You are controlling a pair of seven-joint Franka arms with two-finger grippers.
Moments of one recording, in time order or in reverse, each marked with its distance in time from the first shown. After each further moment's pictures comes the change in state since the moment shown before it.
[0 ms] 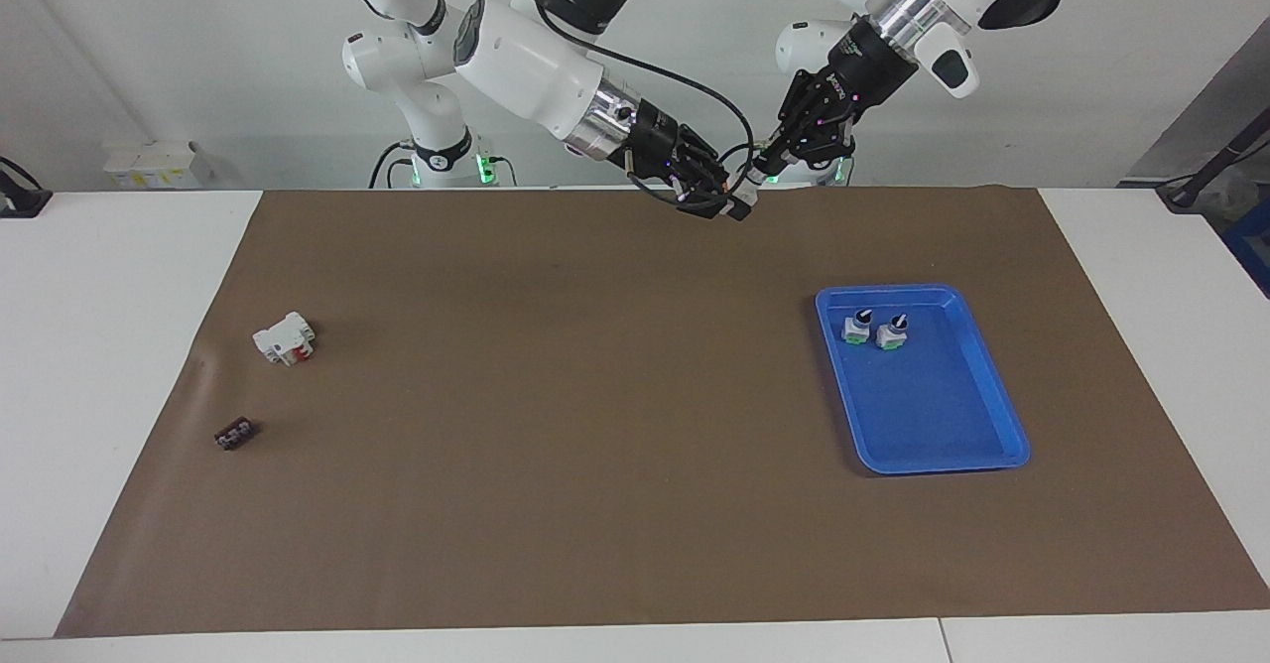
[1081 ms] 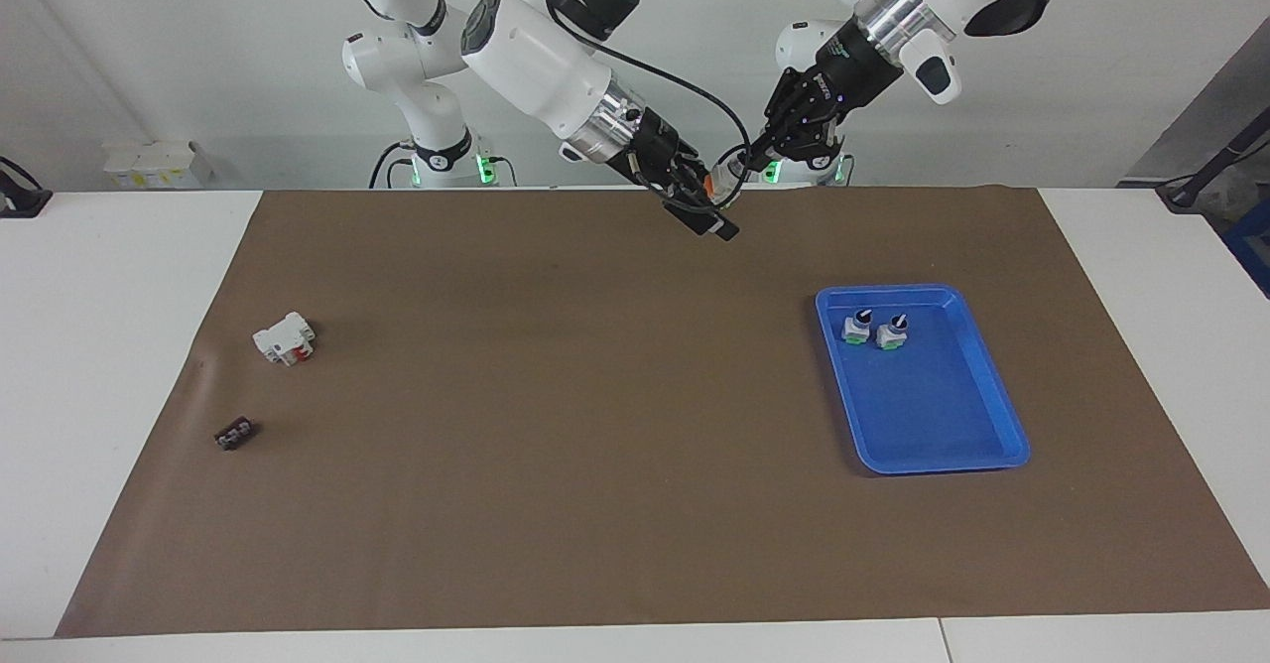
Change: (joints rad) left arm 0.007 -0.012 -0.006 -0.044 -0.035 0.012 0.037; right arm -0.020 0.006 0.005 0.019 -0.171 -0.041 -0.020
